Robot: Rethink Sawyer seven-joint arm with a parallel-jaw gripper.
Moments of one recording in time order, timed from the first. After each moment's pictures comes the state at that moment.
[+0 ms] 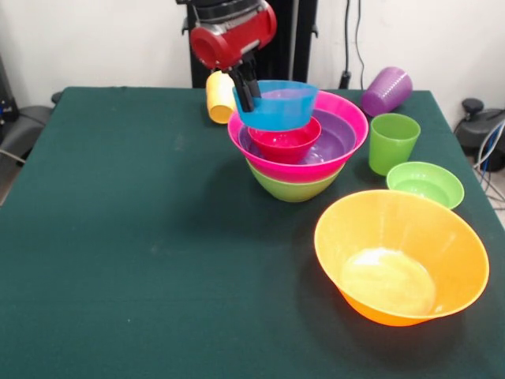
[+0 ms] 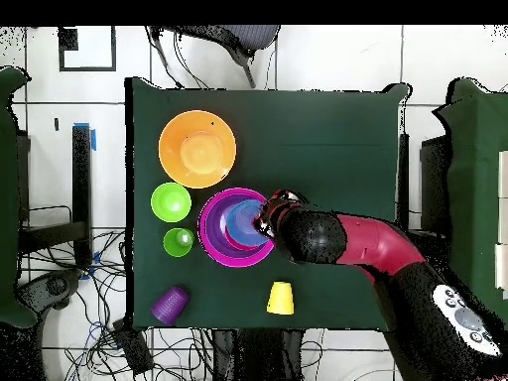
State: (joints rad) arm -0.83 -0.79 0.61 1.99 -0.24 0.45 0.75
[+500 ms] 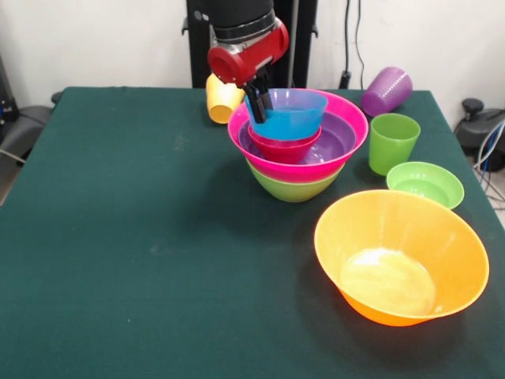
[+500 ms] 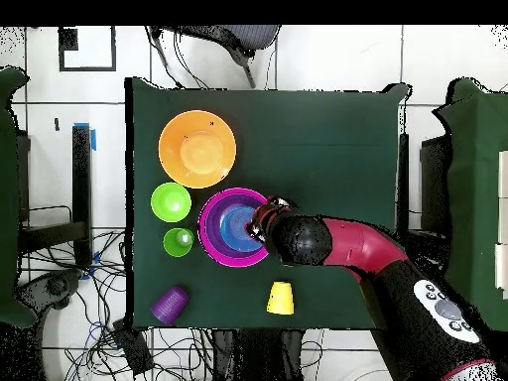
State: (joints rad) arm -0.78 -0.74 0.55 1.99 -0.25 0.41 0.75
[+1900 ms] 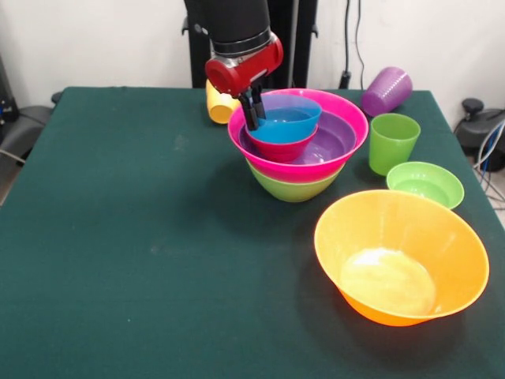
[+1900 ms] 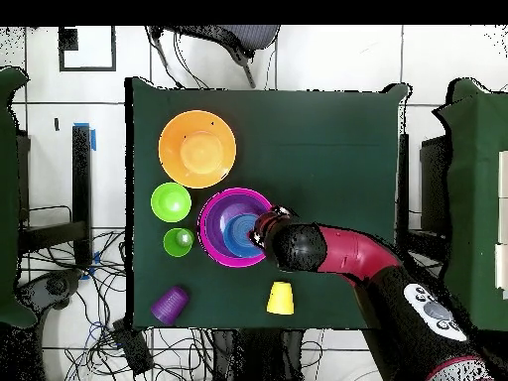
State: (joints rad) arm -0.72 -0.71 0.44 1.99 -0.25 0.37 0.75
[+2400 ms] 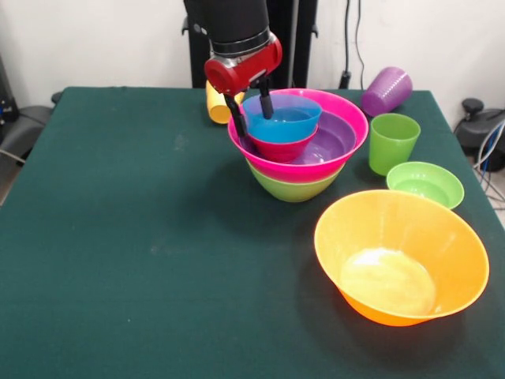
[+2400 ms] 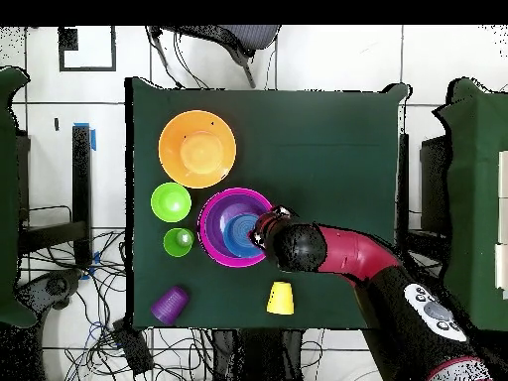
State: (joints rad) arm -0.72 -0.71 0.44 1.99 -0.25 0.37 0.75
